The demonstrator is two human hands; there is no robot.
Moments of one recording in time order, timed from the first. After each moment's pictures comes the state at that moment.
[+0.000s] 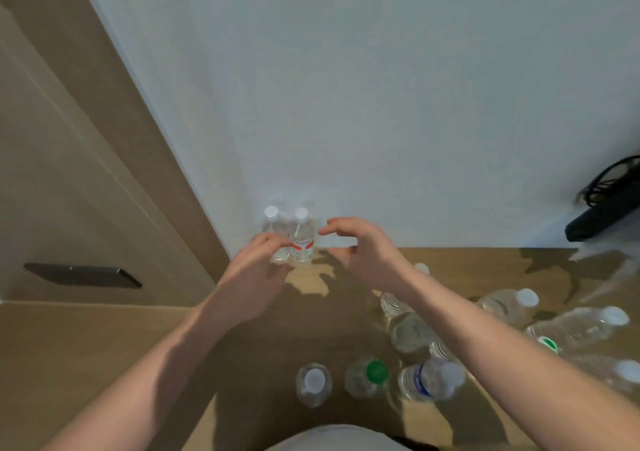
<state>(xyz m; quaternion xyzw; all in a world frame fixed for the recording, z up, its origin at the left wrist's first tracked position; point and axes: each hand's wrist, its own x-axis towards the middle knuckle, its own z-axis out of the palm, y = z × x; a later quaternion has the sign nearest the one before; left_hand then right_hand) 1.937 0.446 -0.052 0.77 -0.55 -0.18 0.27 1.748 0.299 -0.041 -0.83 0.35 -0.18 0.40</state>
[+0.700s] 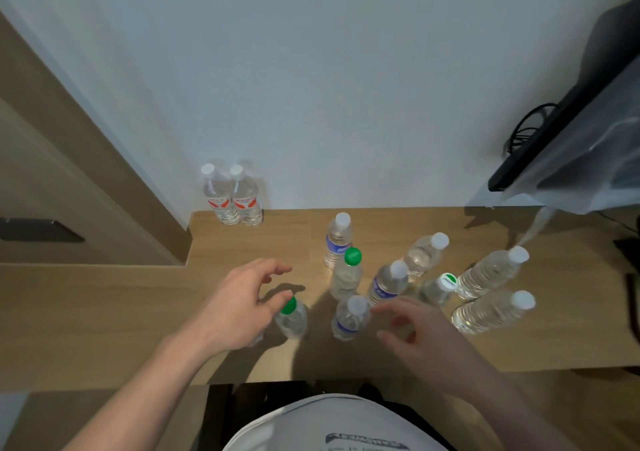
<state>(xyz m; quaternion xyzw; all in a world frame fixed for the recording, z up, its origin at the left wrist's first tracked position) 1.755 0.493 -0.036 0.77 -0.56 -0.24 0.19 1.451 0.385 -0.057 -0.82 0.42 -0.04 0.38</state>
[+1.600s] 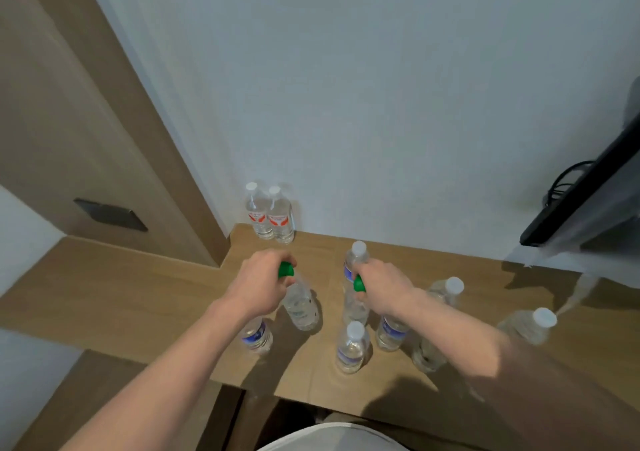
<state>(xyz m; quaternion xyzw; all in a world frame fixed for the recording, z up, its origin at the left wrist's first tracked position) 1.736 0.452 -0.043 0.87 -0.46 -0.12 0.15 1.560 0.276 -0.073 -0.94 0.28 0.13 0.14</state>
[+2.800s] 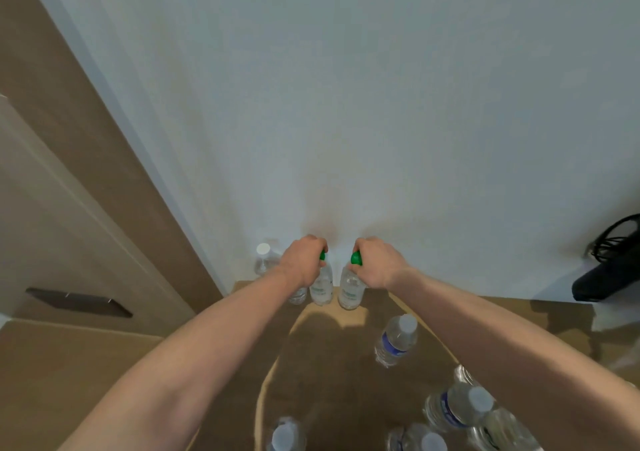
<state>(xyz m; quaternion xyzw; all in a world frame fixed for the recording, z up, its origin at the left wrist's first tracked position) 1.923 0.264 -0.100 0.80 -0.58 -0.12 0.09 1.753 0.175 -0.069 -0.90 0.40 0.06 0.15</state>
